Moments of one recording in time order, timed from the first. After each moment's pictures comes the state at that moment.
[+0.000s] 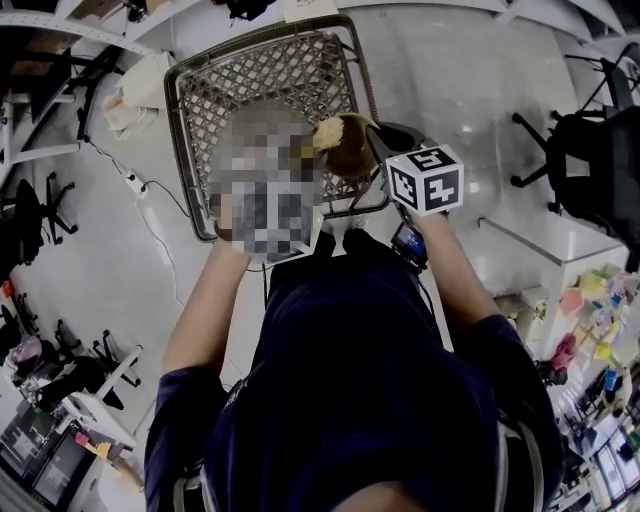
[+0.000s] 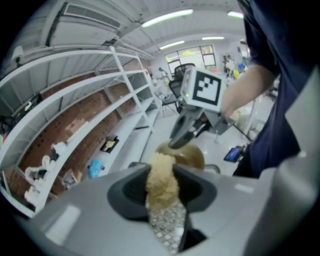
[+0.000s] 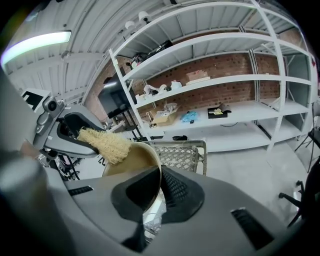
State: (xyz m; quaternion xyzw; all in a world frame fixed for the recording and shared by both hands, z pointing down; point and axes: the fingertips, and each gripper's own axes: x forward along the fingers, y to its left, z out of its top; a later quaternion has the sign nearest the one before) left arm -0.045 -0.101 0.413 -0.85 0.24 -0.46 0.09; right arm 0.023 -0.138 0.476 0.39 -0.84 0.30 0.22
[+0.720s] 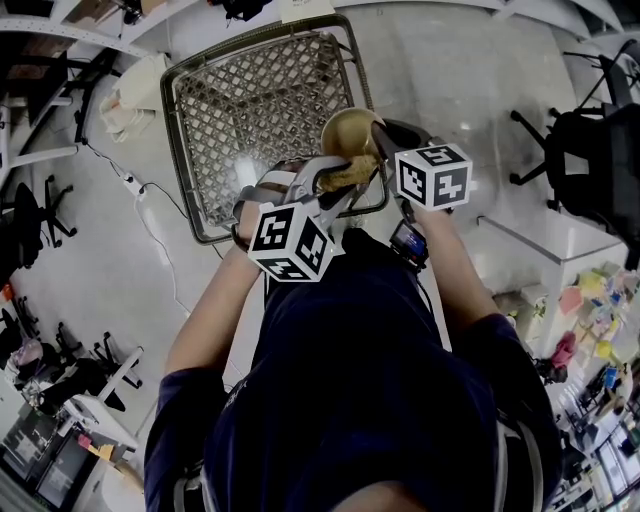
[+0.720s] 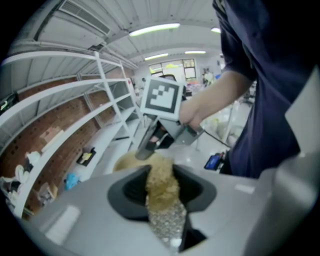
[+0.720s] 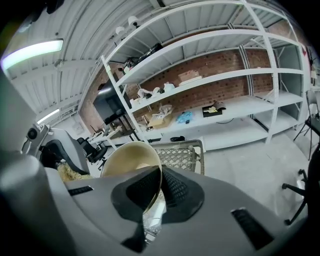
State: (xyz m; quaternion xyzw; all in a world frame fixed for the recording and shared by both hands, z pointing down) left arm 0.006 -0.047 0.431 -0.90 0.12 -0.41 0.09; right arm 0.041 -0.148 0.479 0.40 -0.83 0.33 0.20
